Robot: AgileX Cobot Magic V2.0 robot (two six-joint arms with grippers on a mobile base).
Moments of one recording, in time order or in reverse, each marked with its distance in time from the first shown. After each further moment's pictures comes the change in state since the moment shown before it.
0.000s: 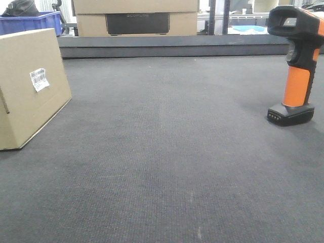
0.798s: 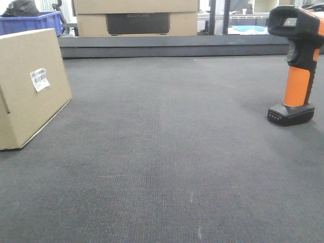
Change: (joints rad) left arm -0.023 0.000 0.000 -0.010 -0.001 -0.001; right arm 0.000 0.000 0.000 0.000 0.000 0.000
